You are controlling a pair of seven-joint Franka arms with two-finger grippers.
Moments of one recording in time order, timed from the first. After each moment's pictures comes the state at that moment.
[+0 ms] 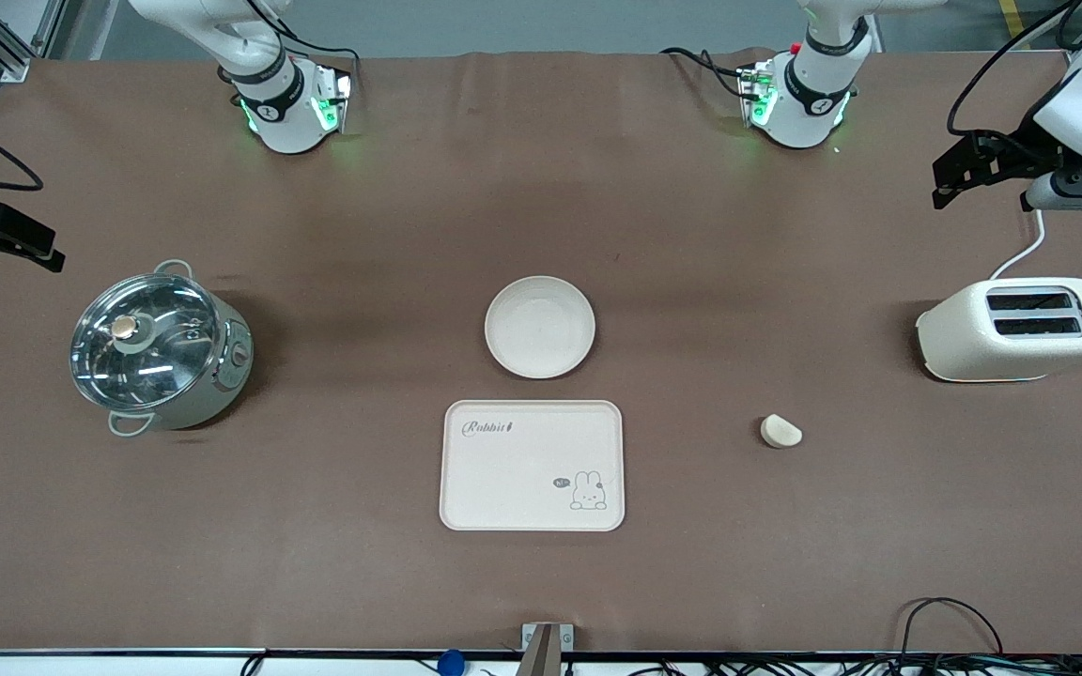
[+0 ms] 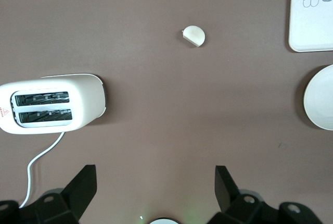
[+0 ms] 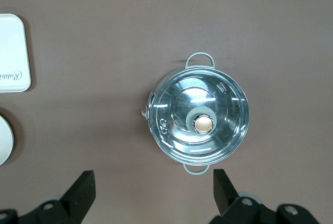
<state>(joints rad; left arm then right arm) -0.01 -0.14 -0.10 -1.68 0.00 1.53 -0.05 0.07 0.05 -0.13 -1.47 -0.01 1.51 -0.03</state>
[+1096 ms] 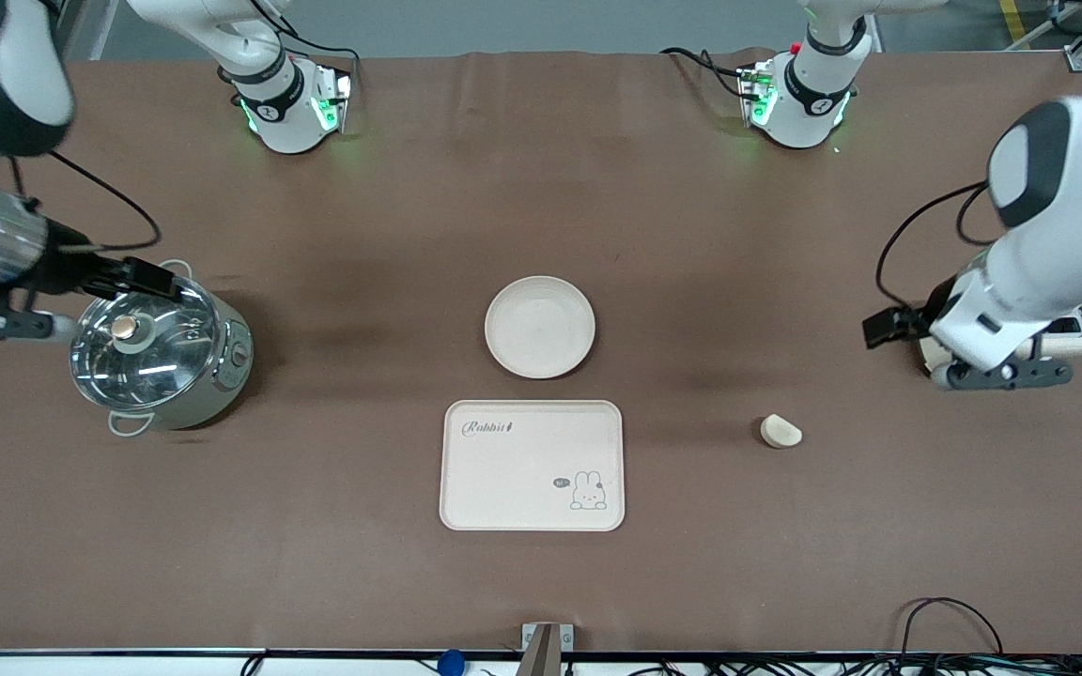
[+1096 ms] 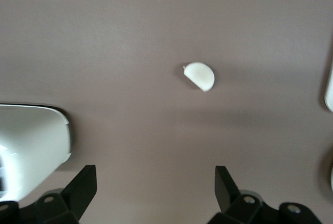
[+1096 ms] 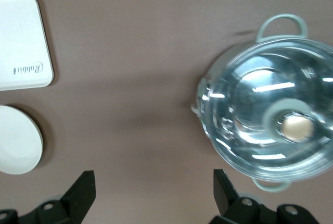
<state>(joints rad) -0.02 0.24 -0.12 -1.71 0.02 1.90 -0.23 0.15 0.06 -0.13 -1.83 0.15 1.81 0.08</state>
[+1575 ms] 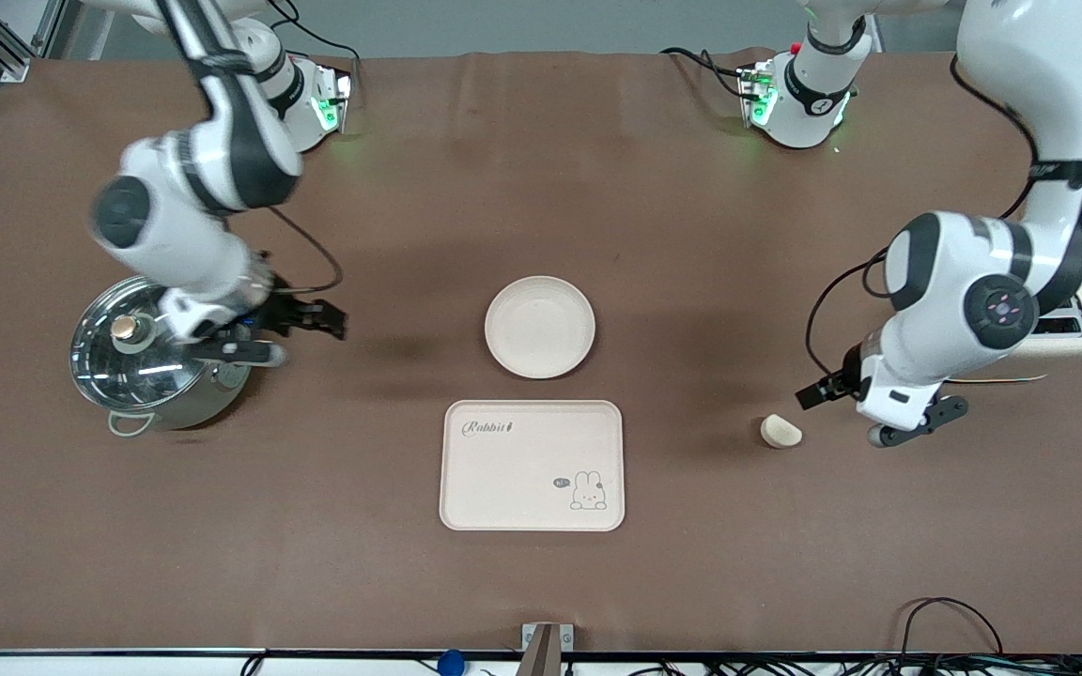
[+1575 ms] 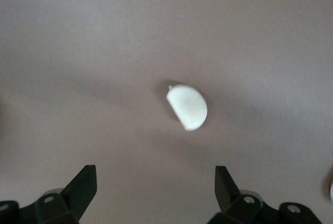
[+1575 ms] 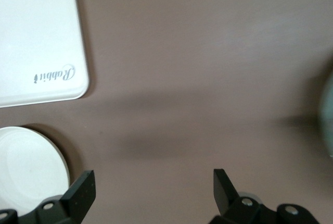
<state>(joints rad) -0.03 0.43 -0.15 -1.80 0.02 2.20 -0.63 0.46 0.17 -0.12 -2.10 0.22 2.32 0.33</state>
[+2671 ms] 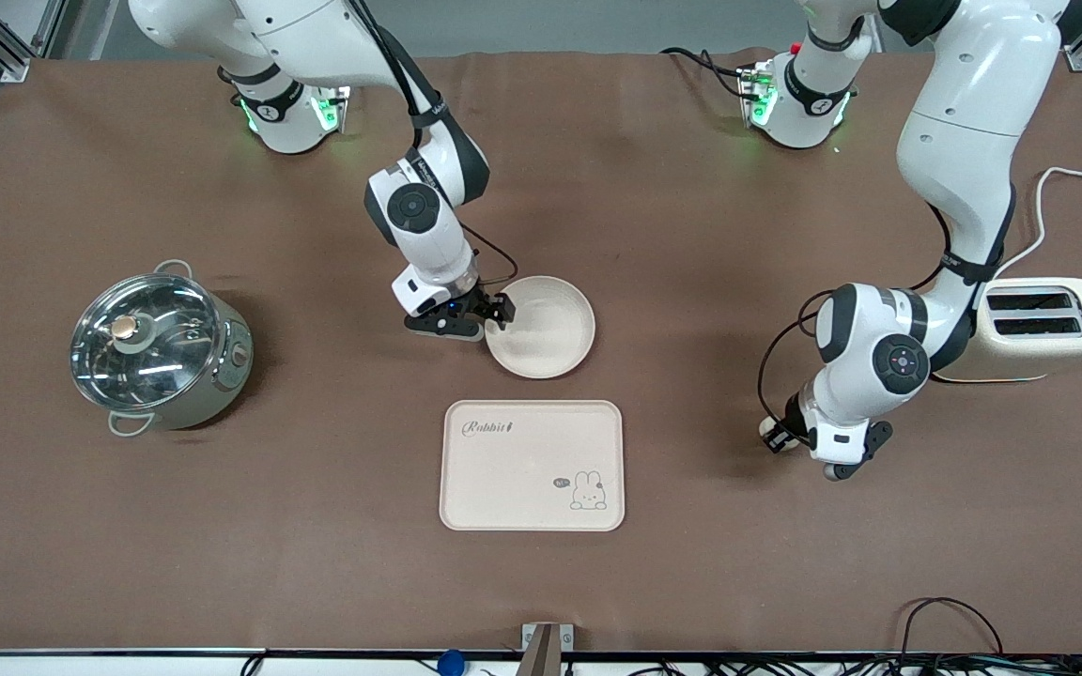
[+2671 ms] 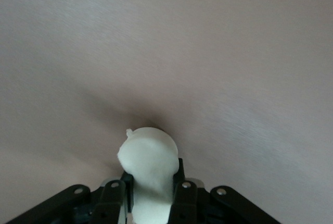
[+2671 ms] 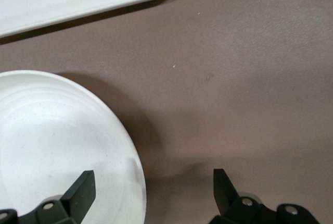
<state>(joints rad) -0.07 0.68 -0.16 -1.76 0.02 2.52 -0.88 0.84 0.50 -0.12 -2.08 0.22 2.71 0.73</state>
